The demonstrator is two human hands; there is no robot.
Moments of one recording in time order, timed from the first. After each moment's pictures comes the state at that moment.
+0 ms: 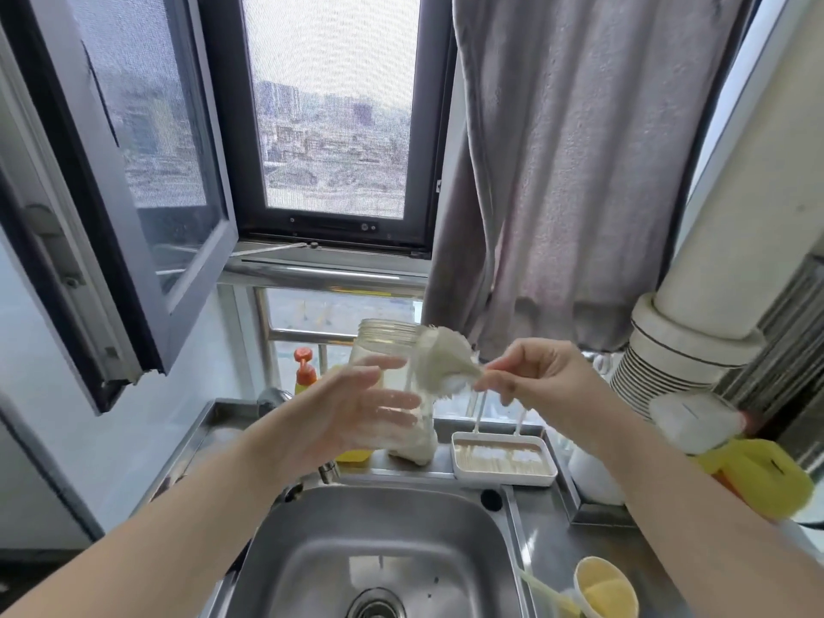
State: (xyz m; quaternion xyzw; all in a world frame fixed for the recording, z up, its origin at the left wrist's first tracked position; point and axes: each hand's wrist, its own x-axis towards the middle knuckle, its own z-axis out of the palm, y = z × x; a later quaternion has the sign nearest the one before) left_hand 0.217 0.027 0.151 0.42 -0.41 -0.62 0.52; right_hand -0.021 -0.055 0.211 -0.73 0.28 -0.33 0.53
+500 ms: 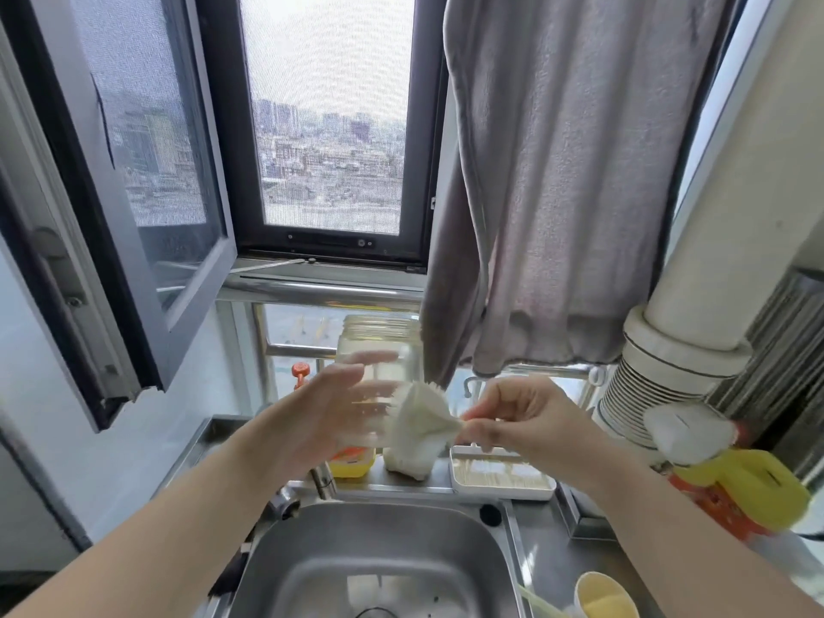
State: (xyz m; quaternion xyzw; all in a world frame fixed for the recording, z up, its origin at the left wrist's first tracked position) left_hand 0.213 0.038 0.176 0.37 -0.42 -0.63 0.54; right_hand -0.022 -0.040 0.204 -0.74 0.24 -0.27 0.56
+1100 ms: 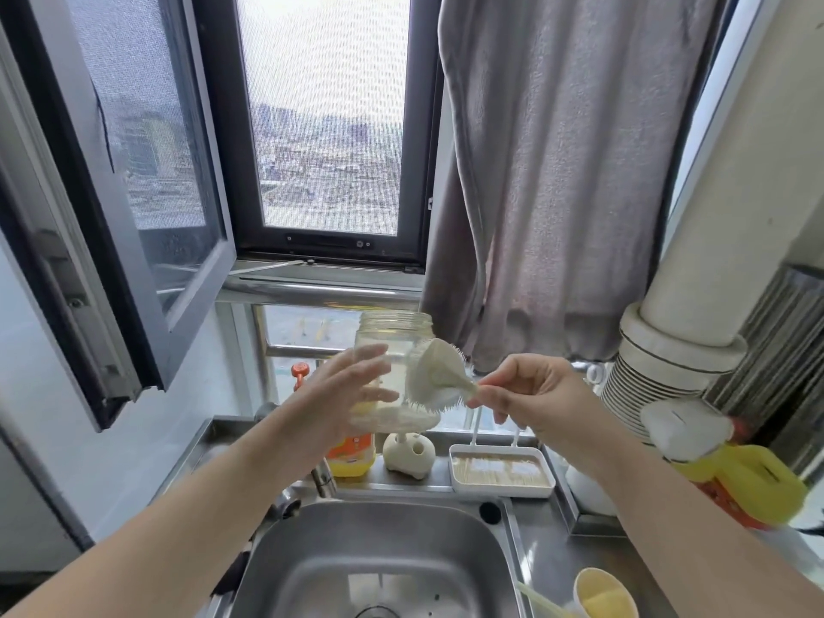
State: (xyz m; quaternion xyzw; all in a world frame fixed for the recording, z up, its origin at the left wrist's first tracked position) left_hand 0.191 0.041 0.187 0.50 -0.41 -0.51 0.57; right_hand -0.027 -0.046 0.211 -0.72 0.27 -0.33 0.55
